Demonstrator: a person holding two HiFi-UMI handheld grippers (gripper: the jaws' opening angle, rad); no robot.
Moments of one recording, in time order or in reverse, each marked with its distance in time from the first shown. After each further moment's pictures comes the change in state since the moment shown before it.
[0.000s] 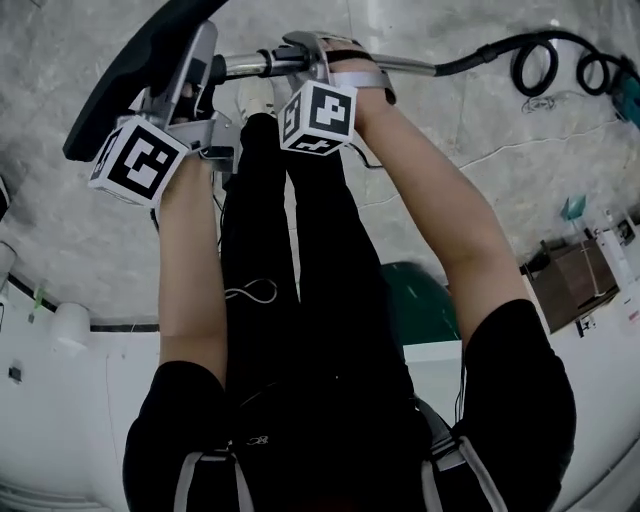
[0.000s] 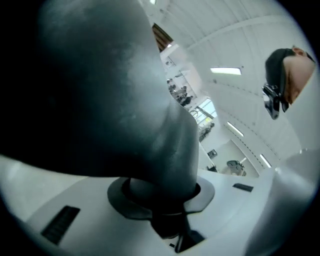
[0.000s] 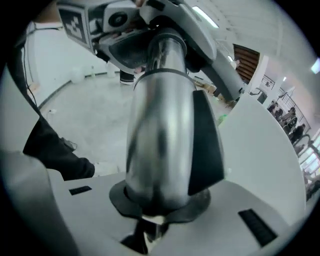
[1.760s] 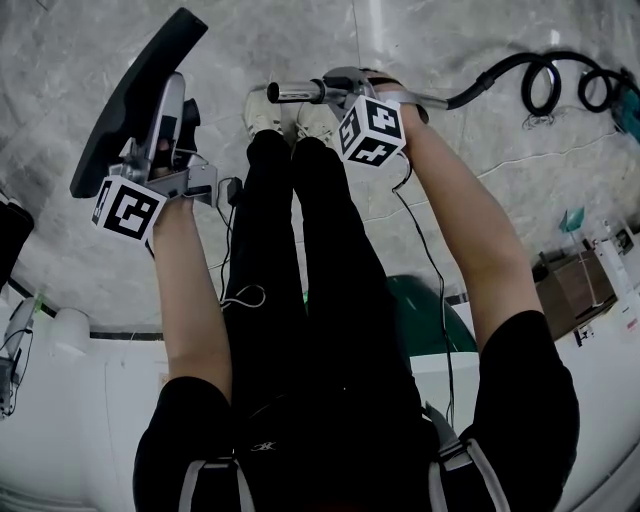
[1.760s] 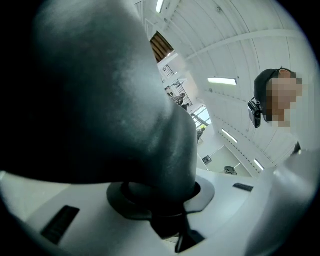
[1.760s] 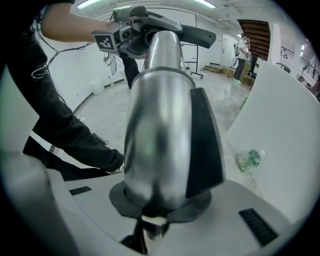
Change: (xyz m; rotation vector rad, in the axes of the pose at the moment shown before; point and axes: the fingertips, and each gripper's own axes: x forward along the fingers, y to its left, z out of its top) left arm -0.039 0.075 0.035 -0.034 -0.073 -0.037; right arm 0.029 0.039 -0.053 0.031 0.052 0.343
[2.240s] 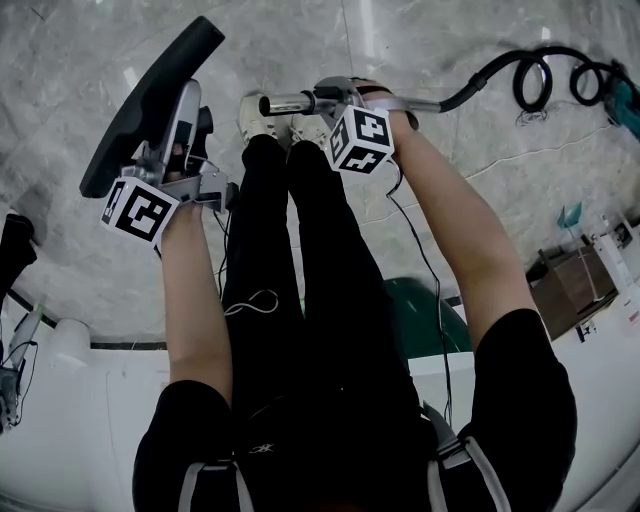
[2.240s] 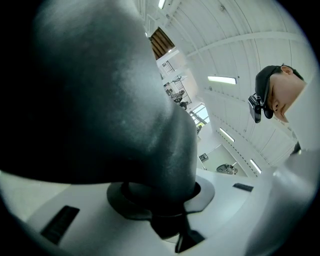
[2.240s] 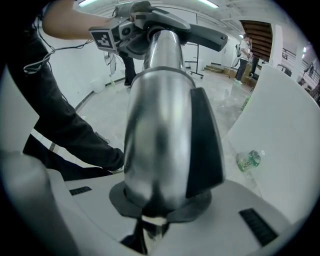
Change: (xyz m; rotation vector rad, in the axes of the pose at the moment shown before) left arm 0.022 -0.041 -0.048 -0.036 0.040 -0.054; right arm -0.018 0.011 -0.033 -0.005 0.008 -0.002
